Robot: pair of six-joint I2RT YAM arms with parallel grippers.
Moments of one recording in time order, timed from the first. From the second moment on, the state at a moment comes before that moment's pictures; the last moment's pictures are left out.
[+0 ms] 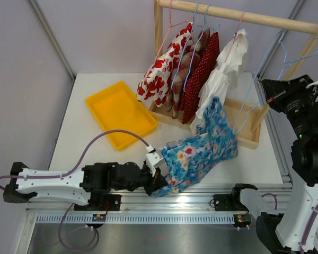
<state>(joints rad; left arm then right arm) -1.50 0.88 0.76 -0.30 -0.16 -0.50 -0.09 0.97 1.85 -0.90 -0.15 0.65</state>
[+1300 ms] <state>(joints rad) -0.28 1.46 1.53 -0.58 -0.27 -0.23 -0.09 1.02 1.66 -0.83 -0.12 0.60</state>
